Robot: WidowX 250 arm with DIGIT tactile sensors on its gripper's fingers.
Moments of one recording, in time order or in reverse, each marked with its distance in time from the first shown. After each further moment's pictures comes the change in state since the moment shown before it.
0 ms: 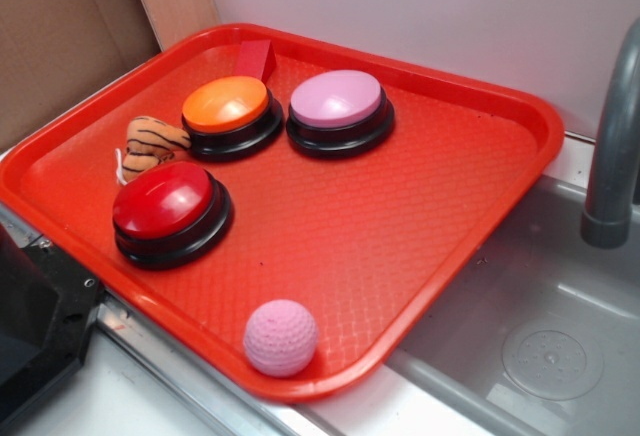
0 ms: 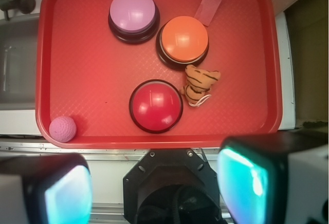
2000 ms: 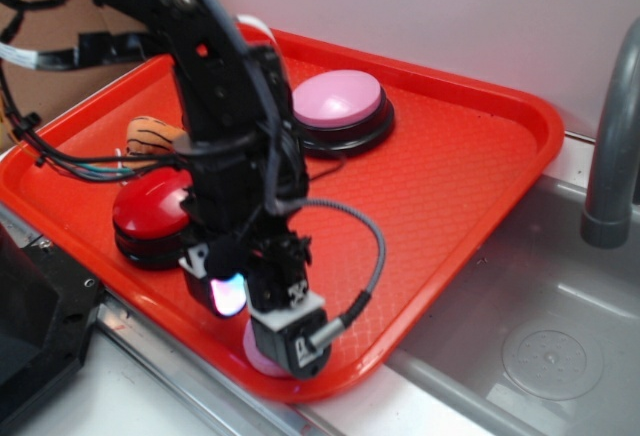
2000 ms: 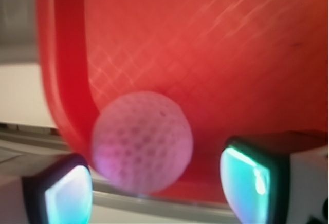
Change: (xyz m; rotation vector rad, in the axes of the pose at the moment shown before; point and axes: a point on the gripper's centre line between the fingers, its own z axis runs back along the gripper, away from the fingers) arm -0.025 -0.142 -0.201 -0.238 0.329 -0.091
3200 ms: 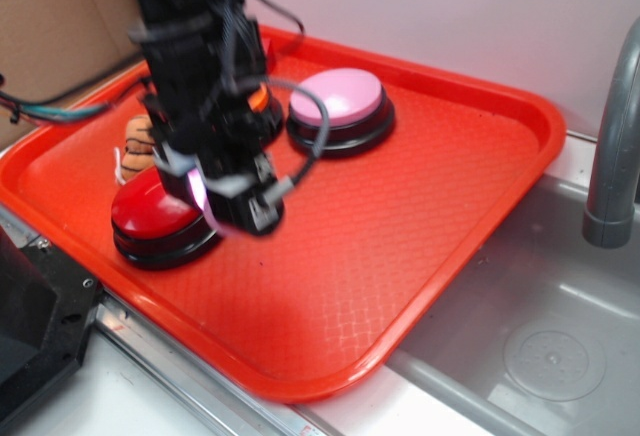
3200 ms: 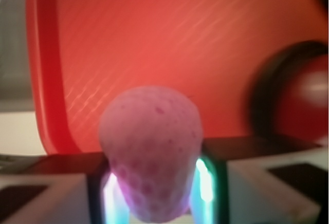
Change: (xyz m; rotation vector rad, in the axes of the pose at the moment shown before) arm 0.013 0.036 0.088 0.137 -0.204 0.131
